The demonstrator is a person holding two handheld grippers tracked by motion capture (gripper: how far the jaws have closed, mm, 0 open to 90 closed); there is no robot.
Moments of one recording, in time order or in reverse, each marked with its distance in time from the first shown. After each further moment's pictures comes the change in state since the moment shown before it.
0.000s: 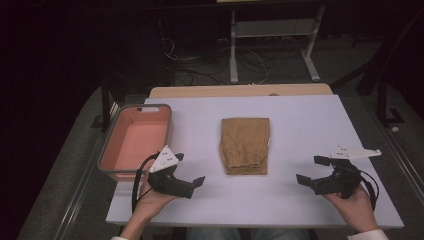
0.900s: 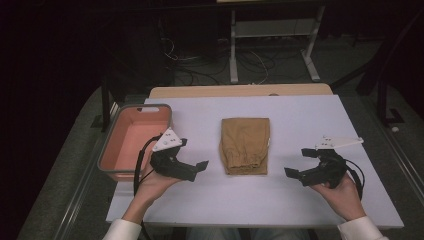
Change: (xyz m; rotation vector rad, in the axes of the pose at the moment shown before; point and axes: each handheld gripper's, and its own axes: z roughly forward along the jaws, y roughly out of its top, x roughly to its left) left arm 0.012 0.043 0.007 0.002 -0.021 0.001; right arm 0.009 0.028 0.024 0.032 0.036 -0.036
